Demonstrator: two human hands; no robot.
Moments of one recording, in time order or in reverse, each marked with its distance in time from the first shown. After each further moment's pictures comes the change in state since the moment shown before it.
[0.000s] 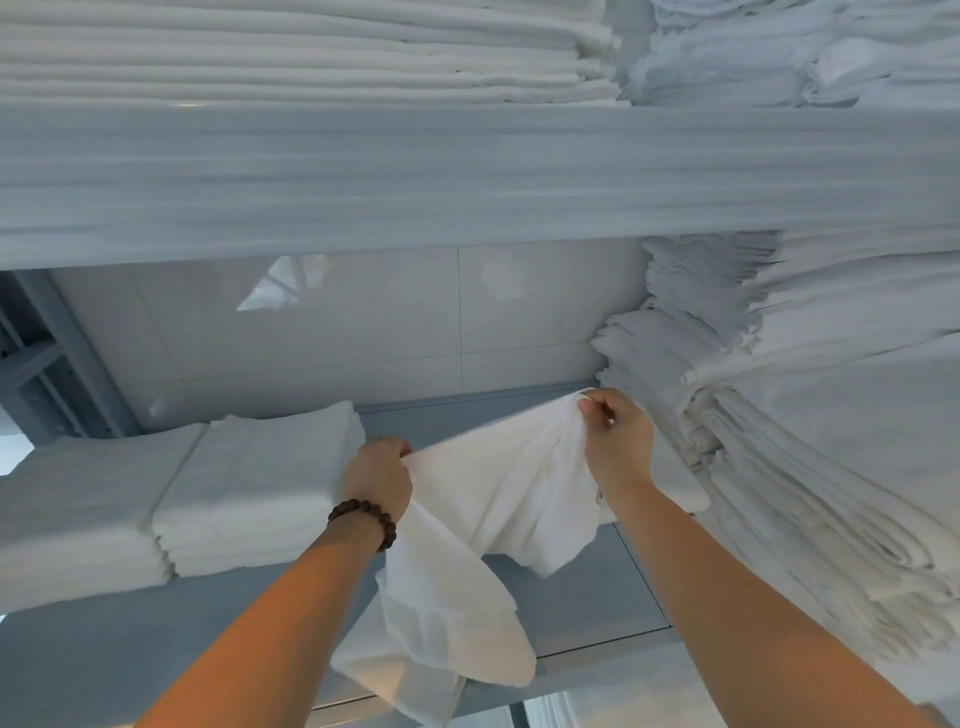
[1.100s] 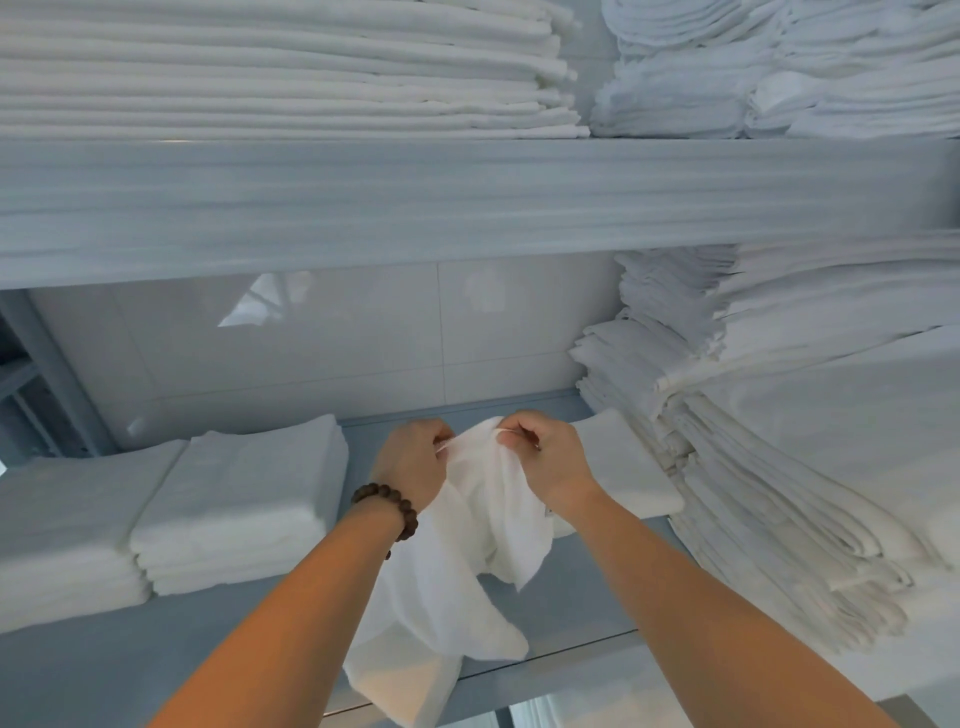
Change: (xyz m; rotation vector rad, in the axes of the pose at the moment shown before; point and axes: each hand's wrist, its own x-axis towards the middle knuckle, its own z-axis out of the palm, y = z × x) left_hand -0.008 0.063 -0.007 -0.140 -0.035 0.239; right_hand -0.024 -0.018 0.011 -0.033 -0.360 -0.204
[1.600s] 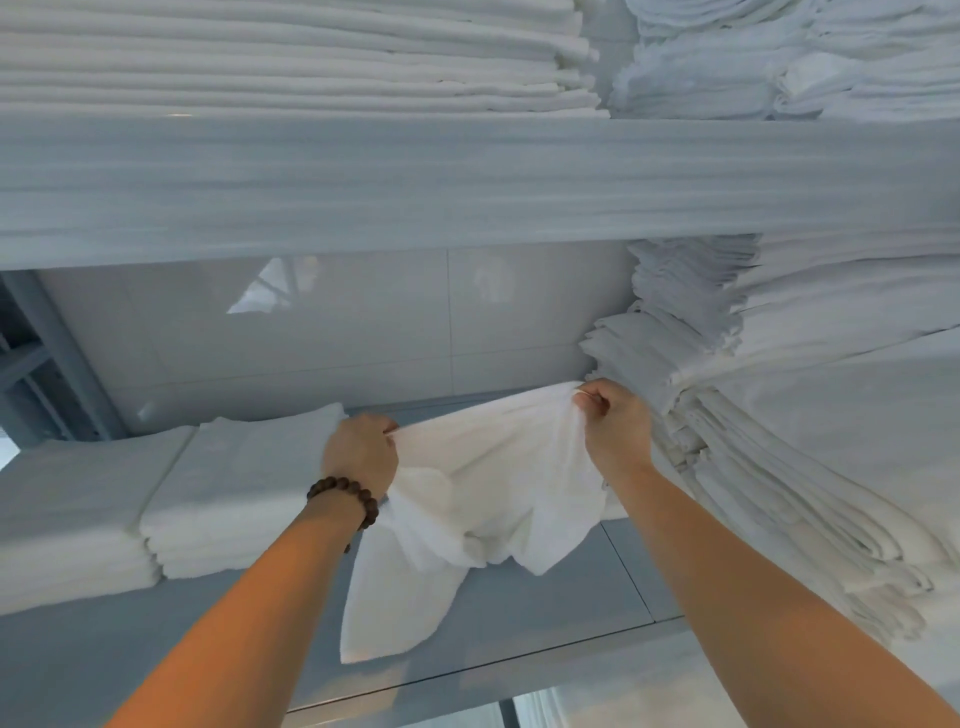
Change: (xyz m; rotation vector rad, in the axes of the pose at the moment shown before) left_hand 0.003 -0.045 -0.025 0.206 0.108 -0.160; right_hand 0.024 0.025 -0.041 -0.119 0.277 0.133
